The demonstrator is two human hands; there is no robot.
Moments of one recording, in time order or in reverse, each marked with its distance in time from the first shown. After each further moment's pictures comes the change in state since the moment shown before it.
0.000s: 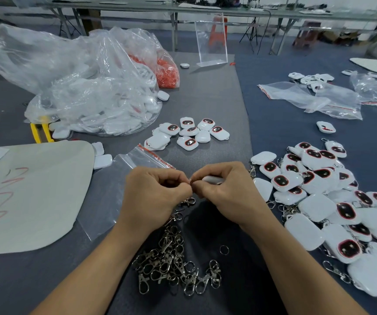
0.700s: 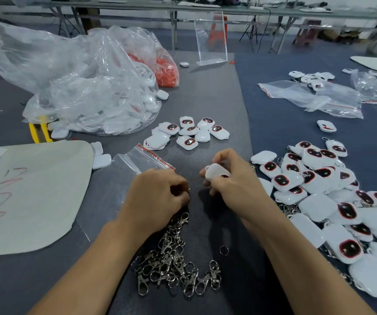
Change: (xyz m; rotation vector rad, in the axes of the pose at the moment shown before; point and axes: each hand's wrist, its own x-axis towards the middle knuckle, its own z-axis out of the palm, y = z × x) left_hand 0.012 -0.010 -0.005 0.589 -0.182 0.275; right_hand 0.007 0.012 -0.001 0.137 0.079 0.151
